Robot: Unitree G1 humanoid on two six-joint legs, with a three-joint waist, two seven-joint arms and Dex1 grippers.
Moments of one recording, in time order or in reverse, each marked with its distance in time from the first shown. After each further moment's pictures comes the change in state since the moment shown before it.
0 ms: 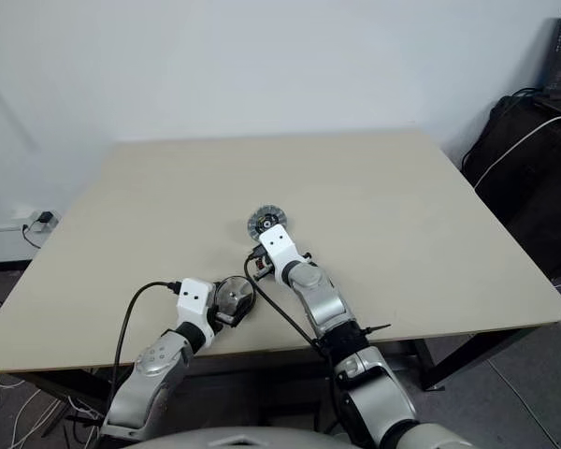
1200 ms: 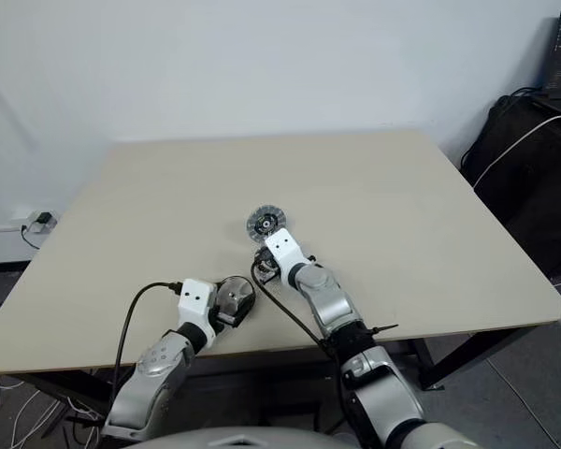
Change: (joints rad) left arm -0.007 -0.006 -0.007 0.000 0.000 -0.001 0.005; right arm 0.019 -0.045 0.001 -0.005 0.003 -0.023 0.030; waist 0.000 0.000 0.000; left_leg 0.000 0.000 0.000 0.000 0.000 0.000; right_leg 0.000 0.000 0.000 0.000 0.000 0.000
